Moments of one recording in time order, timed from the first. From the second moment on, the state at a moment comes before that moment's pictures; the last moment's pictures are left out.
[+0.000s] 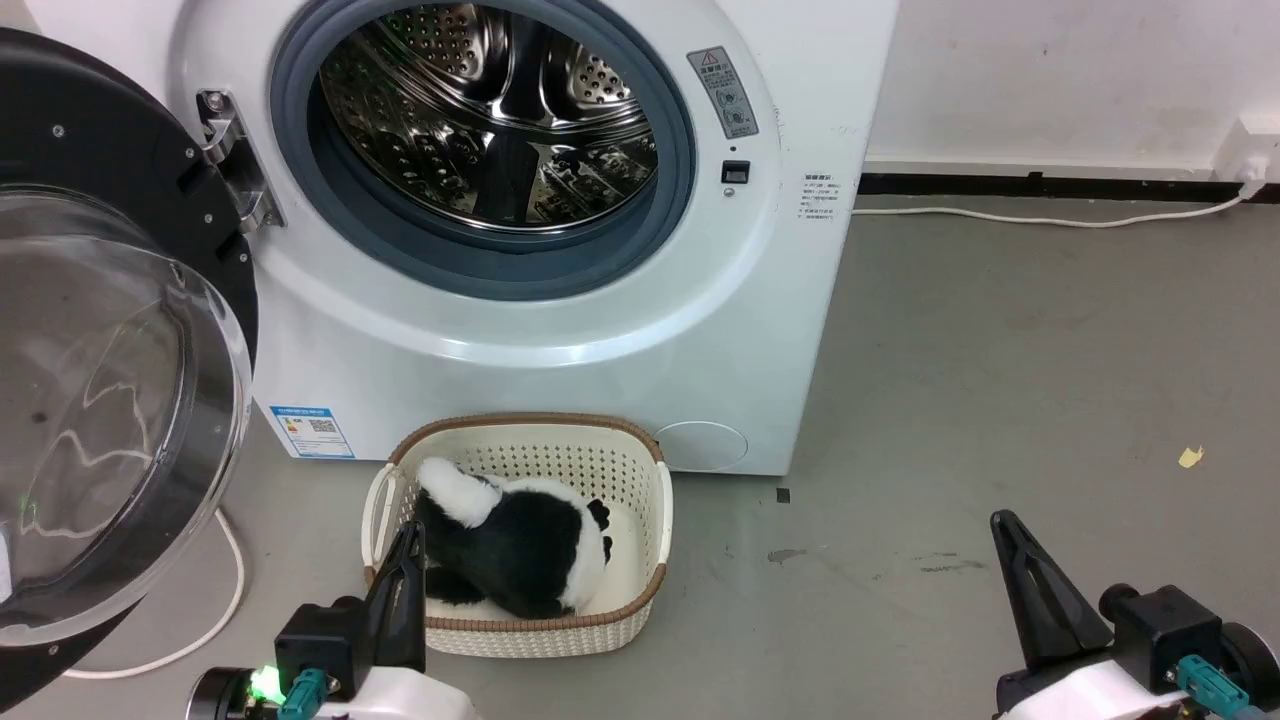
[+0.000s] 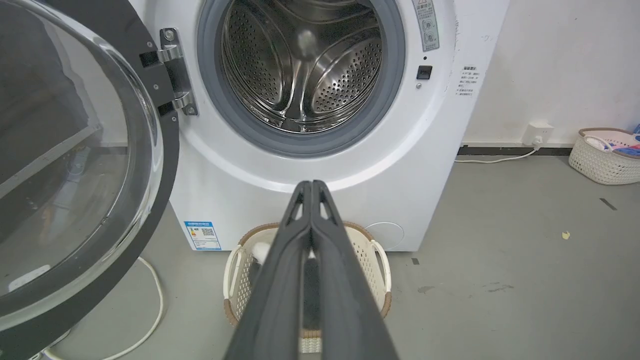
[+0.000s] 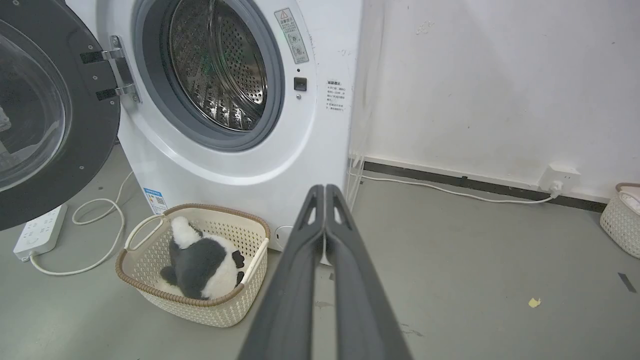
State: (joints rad) left arm 0.04 0.12 -0.13 0.04 -0.13 0.09 -0.13; right arm 0.05 -0.06 -0.02 0.00 0.02 0.13 -0.13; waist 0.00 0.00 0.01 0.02
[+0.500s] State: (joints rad) left arm 0.03 0.11 -0.10 0.03 -0.10 0.07 -0.10; right arm 0.05 -0.06 -0.01 0.00 0.02 0.13 -0.11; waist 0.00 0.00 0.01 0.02
